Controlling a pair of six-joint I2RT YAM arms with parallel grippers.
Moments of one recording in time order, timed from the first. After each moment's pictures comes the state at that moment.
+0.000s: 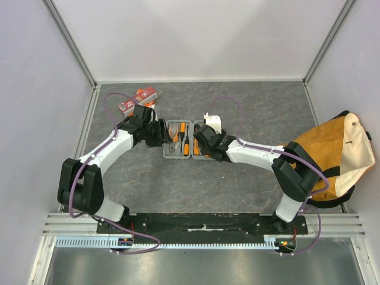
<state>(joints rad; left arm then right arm) -0.32 1.46 1.02 -0.48 0.22 -0.50 0.84 1.73 1.09 -0.31 0.55 0.59</state>
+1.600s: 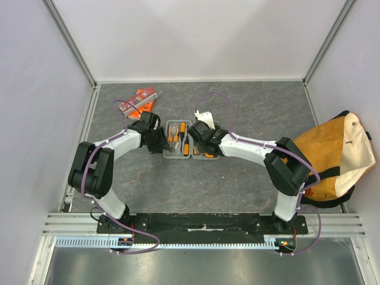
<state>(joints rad) -0.32 1.66 0.96 -0.37 0.13 -0.56 0.84 1.84 1.25 -0.43 0.55 0.46</state>
